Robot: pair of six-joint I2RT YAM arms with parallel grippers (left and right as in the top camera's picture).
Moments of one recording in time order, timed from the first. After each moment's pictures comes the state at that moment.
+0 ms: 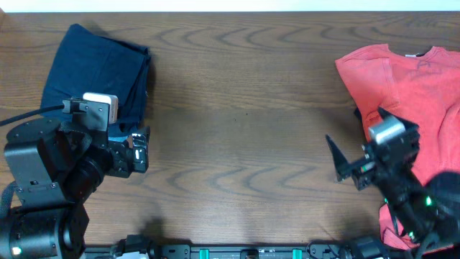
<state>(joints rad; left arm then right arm) 0.10 0.90 1.40 -1.19 0.25 0.14 0.22 0.51 0.91 -0.60 -0.16 -0.26</state>
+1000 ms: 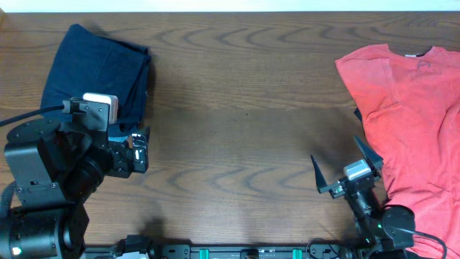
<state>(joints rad) 0.10 0.90 1.40 -1.20 0.25 0.14 0.14 0.01 0.12 -0.09 -0.25 -0.24</state>
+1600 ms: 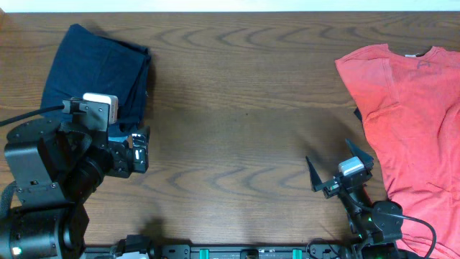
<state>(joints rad) 0.10 0.90 1.40 -1.20 0.25 0.14 0.14 0.01 0.01 -0.05 -0.26 -0.16</state>
